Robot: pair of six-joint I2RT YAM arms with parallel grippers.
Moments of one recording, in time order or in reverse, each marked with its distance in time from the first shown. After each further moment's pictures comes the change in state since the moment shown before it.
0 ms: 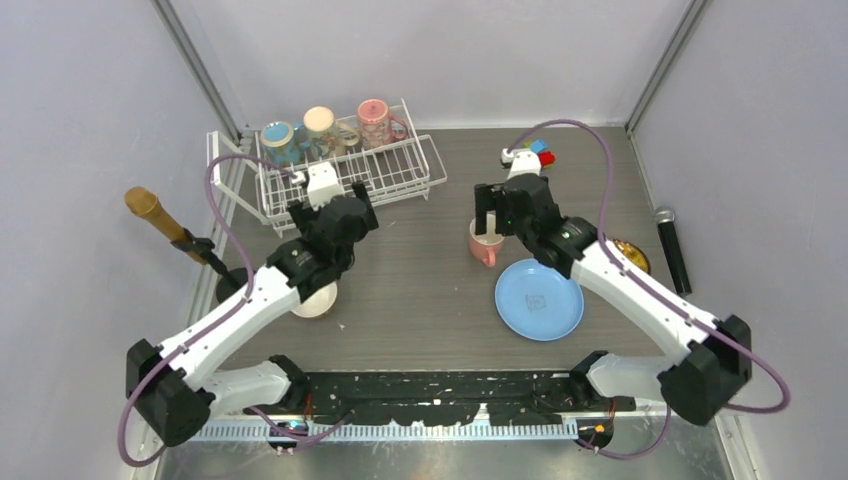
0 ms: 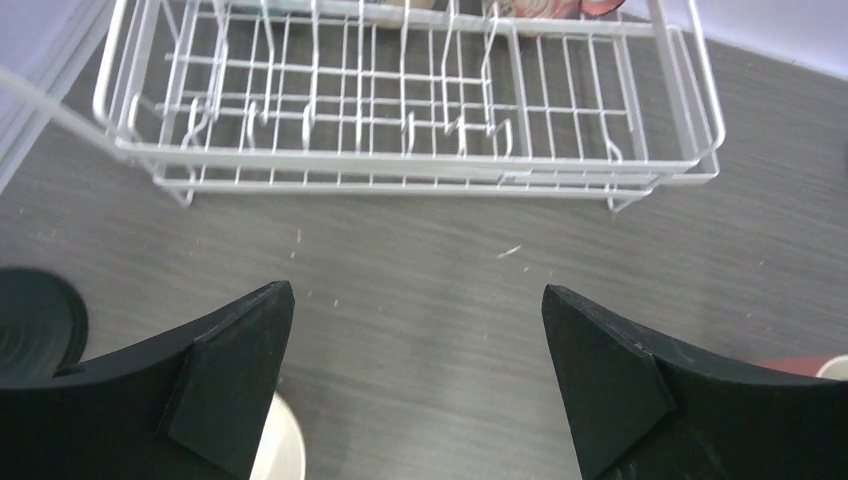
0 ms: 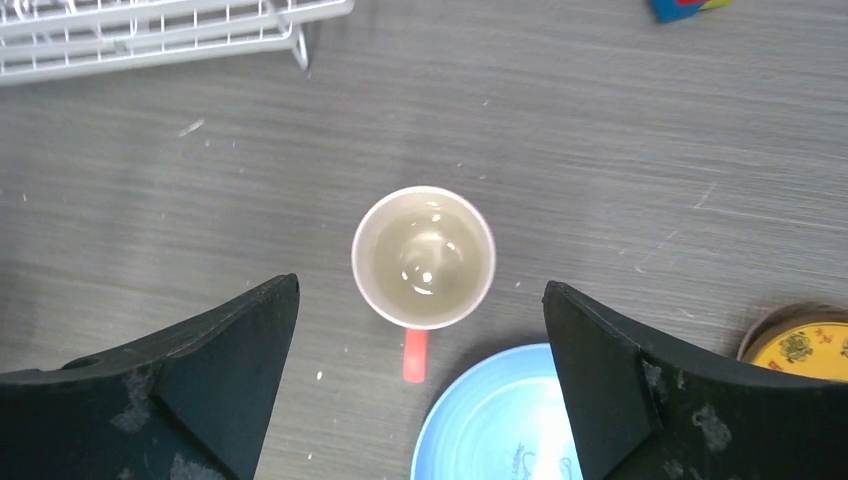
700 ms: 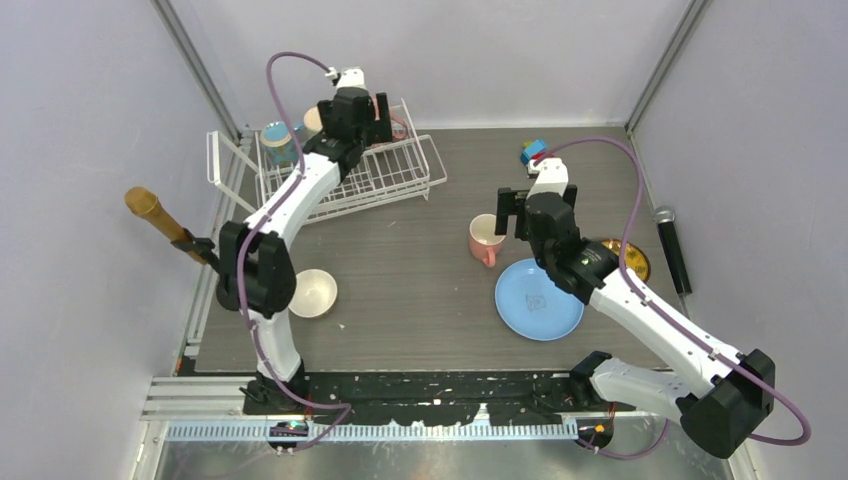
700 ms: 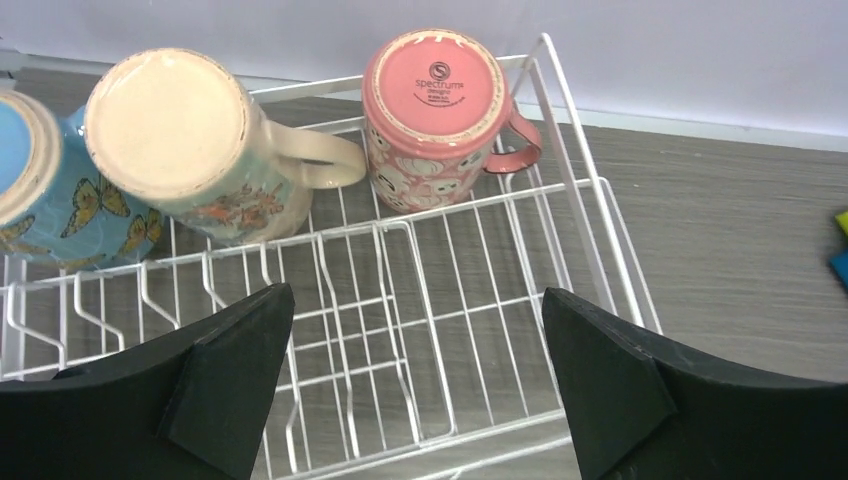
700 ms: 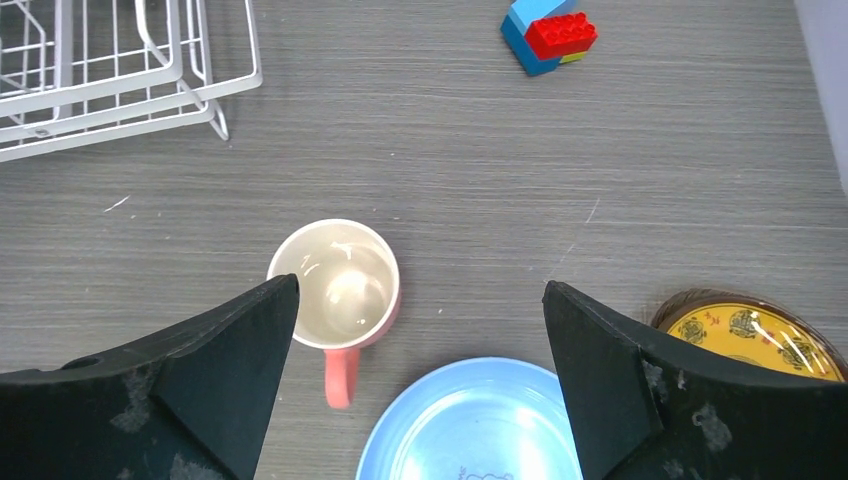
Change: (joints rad) left arm 0.357 0.756 0.768 0.116 0.503 0.310; right arm 0.000 -0.224 -0.192 0.155 0.206 -0.047
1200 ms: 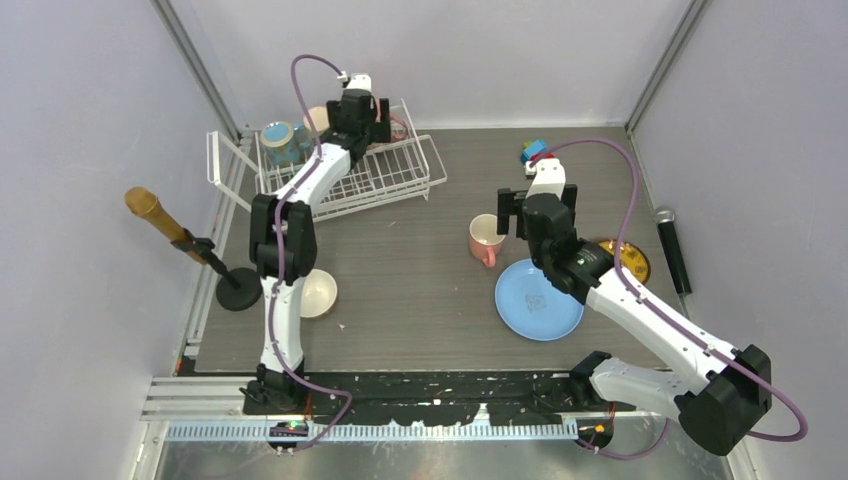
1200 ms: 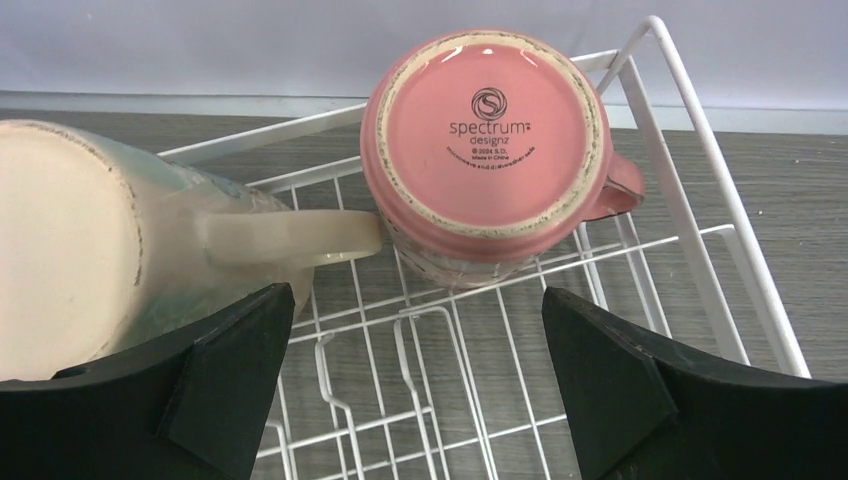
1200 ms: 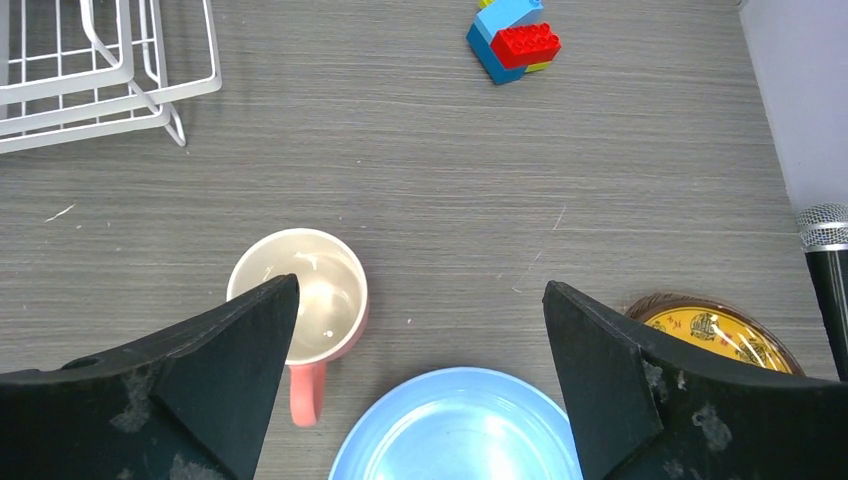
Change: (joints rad) left arm 0.063 0.354 0.243 0.061 0.030 0.124; right arm 0.000 0.012 -0.025 0.042 0.063 -0.055
